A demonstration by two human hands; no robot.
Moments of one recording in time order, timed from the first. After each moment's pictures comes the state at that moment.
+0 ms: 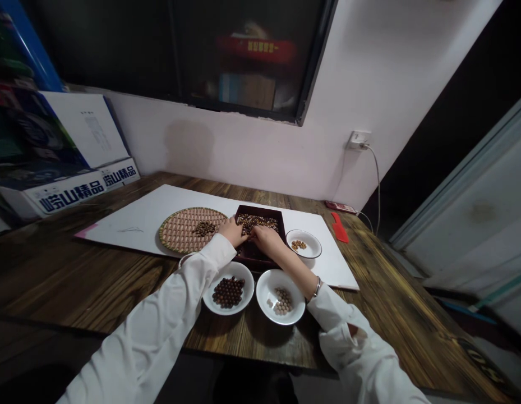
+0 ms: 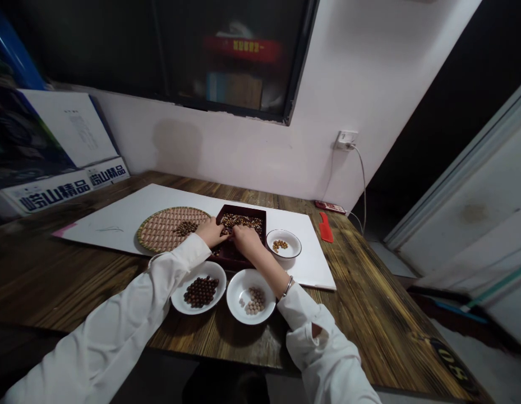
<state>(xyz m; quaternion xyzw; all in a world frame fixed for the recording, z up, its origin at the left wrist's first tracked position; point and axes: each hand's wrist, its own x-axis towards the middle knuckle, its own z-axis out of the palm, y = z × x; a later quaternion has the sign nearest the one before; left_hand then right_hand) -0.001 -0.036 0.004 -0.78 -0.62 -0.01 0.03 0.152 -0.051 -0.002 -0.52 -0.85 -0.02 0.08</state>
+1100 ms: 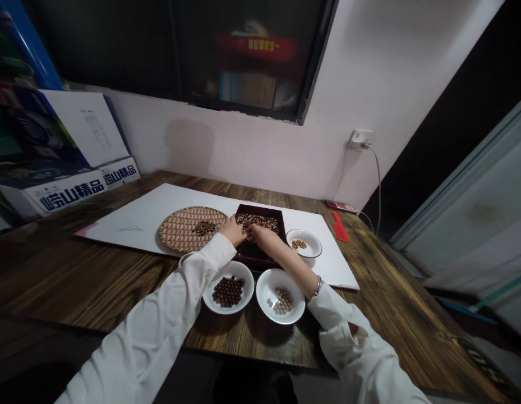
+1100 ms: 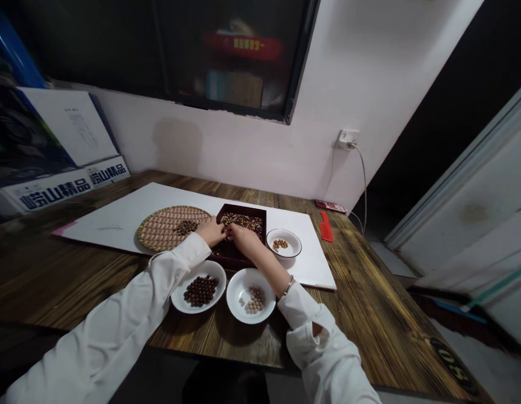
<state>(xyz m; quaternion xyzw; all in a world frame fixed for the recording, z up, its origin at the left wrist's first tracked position) 0.000 -0.037 0.006 -0.78 -0.62 -0.01 0.03 0.153 -0.051 -0.004 -0.50 -0.85 0.08 0.15</state>
